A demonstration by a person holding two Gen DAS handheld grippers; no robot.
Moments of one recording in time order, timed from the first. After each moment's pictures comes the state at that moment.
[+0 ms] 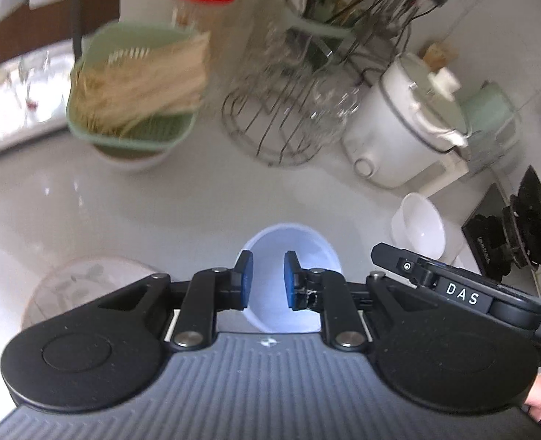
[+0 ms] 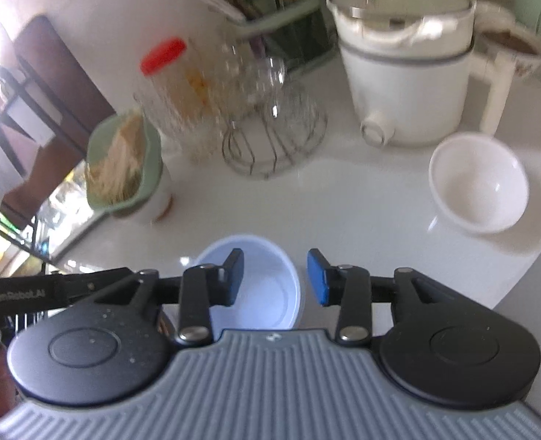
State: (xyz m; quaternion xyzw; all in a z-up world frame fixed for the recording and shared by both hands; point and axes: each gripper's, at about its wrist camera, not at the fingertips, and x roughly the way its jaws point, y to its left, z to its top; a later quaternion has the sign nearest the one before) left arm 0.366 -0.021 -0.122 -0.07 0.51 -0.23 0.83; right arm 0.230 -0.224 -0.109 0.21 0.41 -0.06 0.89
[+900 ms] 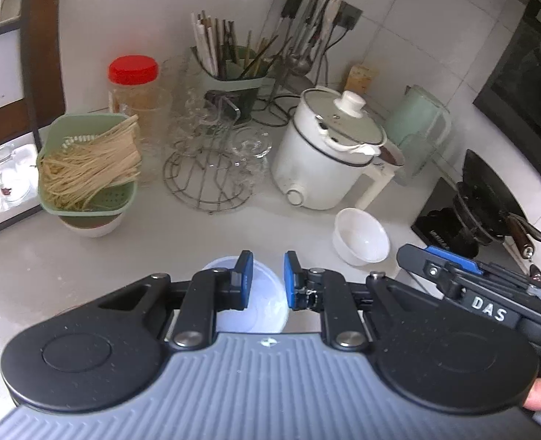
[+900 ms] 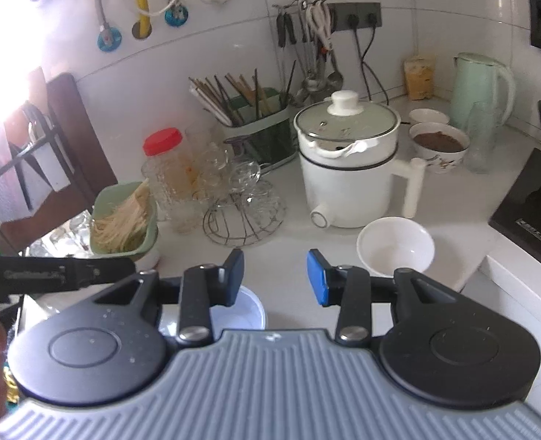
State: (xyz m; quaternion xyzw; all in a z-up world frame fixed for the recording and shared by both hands) left arm 0.306 -0.028 -0.071 -0.03 0.41 -0.33 0.85; right arm 0.133 -0.199 -0.042 0.14 0.29 -0.15 0.94
